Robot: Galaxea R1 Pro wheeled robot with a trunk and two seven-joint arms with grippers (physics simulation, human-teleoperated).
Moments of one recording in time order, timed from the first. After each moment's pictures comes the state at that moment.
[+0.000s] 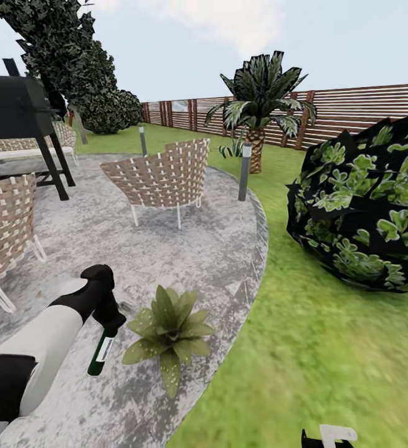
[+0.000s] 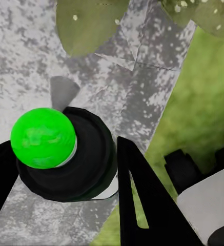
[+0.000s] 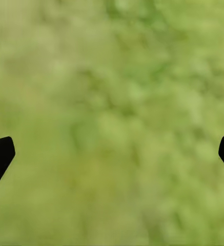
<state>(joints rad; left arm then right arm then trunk) -1.04 0.12 -0.13 -0.53 -1.26 0.96 -1.43 -0.41 -0.07 -0.65 -0.04 0.65 -0.44 -0.23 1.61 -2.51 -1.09</state>
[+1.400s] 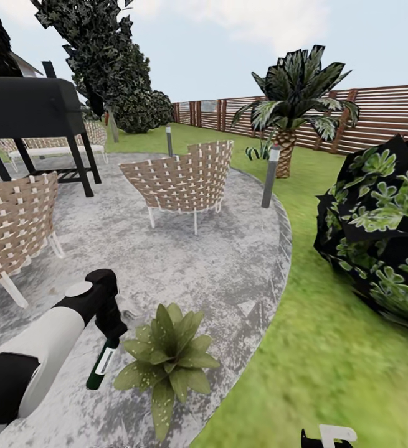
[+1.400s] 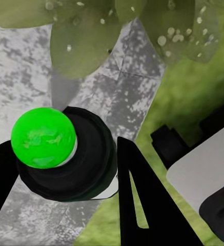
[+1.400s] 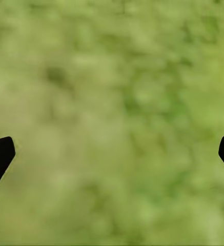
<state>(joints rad) -1.04 0.12 -0.20 -0.49 -1.26 0.88 -1.56 -0.41 -0.07 -0.65 -0.04 0.65 -0.44 -0.23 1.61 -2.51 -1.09</state>
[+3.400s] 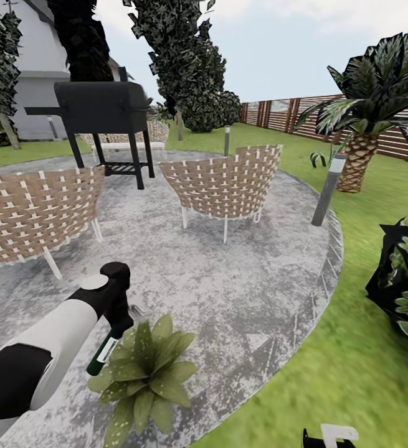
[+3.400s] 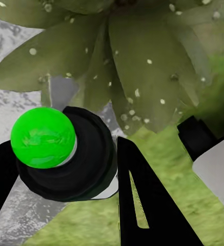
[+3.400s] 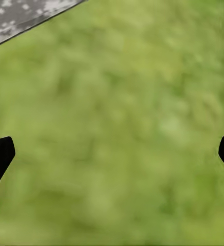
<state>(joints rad) -1.08 0.06 -0.27 -0.49 -1.37 0.89 -1.56 -0.41 -0.07 -0.65 -0.05 0.65 -0.44 -0.23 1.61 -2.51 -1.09</state>
